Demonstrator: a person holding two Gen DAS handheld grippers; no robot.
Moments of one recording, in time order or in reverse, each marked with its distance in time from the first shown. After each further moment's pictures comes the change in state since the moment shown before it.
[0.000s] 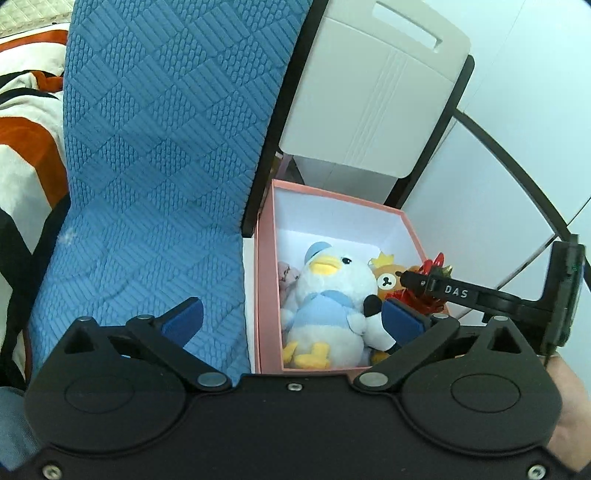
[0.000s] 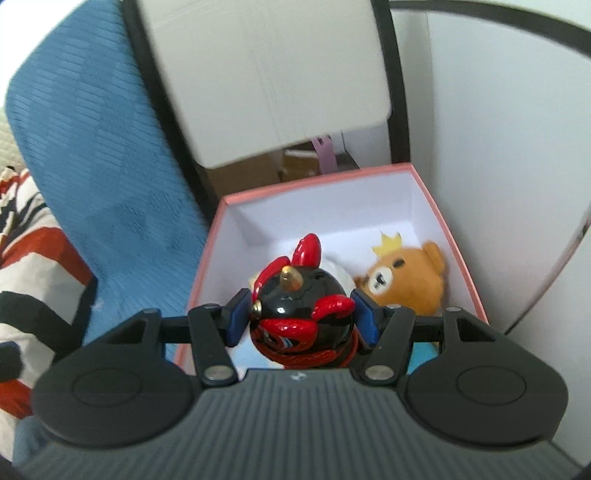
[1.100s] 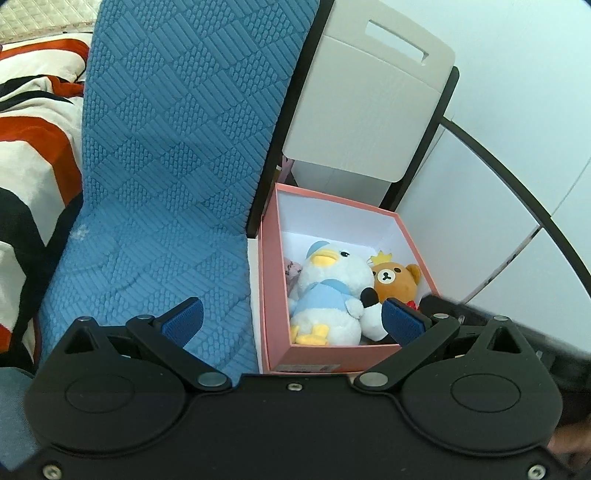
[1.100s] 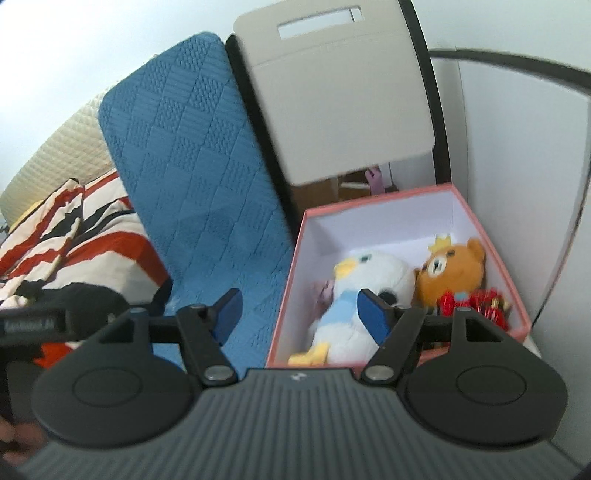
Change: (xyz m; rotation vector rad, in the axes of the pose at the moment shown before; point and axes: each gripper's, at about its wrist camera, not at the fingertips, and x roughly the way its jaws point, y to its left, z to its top) left arm -0.044 0.018 -0.046 0.008 -0.075 -0.019; right arm -0.110 0.050 -0.066 -0.032 -0.151 0.166
